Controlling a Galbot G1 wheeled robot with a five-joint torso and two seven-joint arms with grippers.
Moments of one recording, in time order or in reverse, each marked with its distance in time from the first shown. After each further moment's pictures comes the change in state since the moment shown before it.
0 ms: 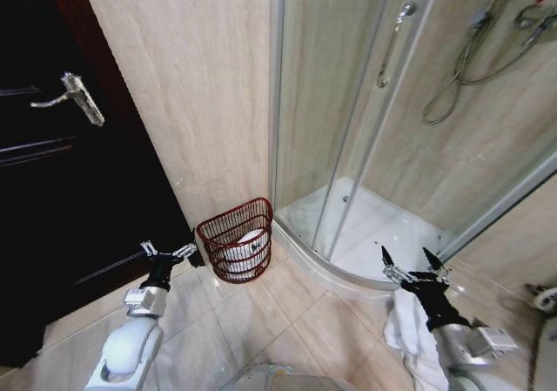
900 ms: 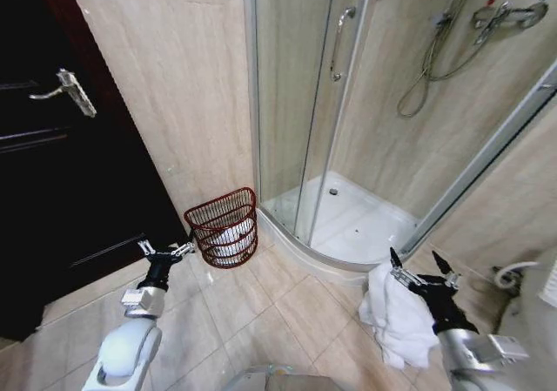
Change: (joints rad) left arm 0.021 0.000 -0.040 -0.034 -0.002 0.007 -0.001; right arm -0.024 0.023 0.032 -0.020 0.061 0.081 0.005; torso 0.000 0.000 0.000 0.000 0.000
